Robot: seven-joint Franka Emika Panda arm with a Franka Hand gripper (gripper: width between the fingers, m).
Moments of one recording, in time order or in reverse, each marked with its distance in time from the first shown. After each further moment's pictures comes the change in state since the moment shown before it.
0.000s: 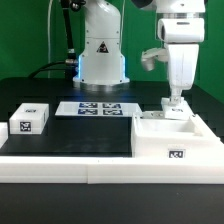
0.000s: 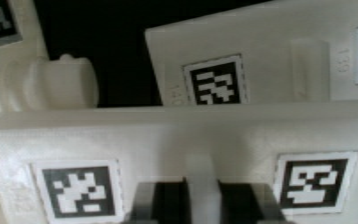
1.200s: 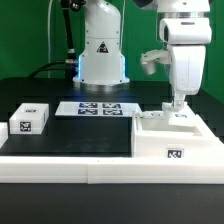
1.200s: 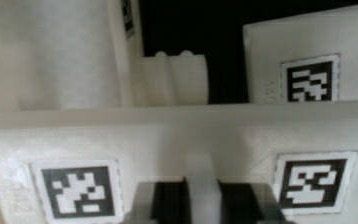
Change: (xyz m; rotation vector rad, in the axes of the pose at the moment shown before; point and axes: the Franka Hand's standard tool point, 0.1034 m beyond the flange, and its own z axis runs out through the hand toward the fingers) arm -0.001 0.037 0.000 0.009 -0.002 -0.036
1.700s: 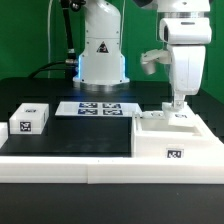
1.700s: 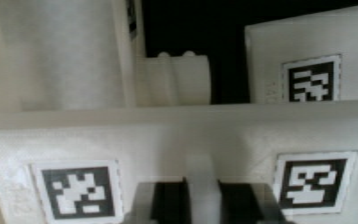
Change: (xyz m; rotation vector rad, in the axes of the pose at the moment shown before) arm 0.000 0.009 0.000 0.000 0.001 0.006
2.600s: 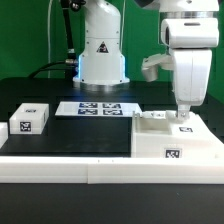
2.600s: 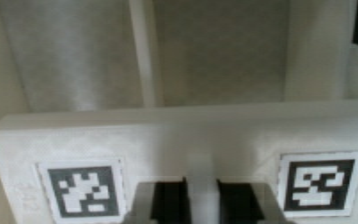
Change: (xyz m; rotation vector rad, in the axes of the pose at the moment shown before) arm -0.003 0.058 0.000 -0.011 0.001 0.037
